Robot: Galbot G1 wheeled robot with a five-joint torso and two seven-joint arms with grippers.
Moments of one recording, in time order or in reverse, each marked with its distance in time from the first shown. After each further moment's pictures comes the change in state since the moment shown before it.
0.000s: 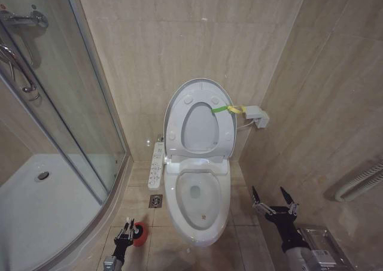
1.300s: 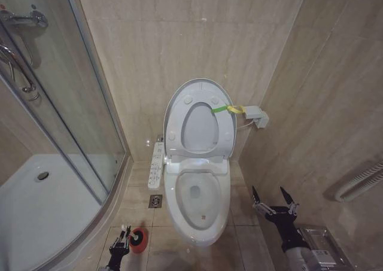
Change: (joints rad) left arm 0.094 -0.001 -0.041 -0.100 -0.062 0.037 0.049; right arm 0.000 0.000 0.000 0.000 0.000 0.000 0.000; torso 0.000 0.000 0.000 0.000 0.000
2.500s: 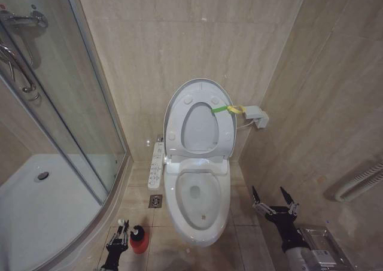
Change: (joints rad) left arm 0.216 -0.010 0.003 -0.431 -0.064 0.126 -0.068; right arm 0.000 0.000 0.000 0.000 0.000 0.000 0.000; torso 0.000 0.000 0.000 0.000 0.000
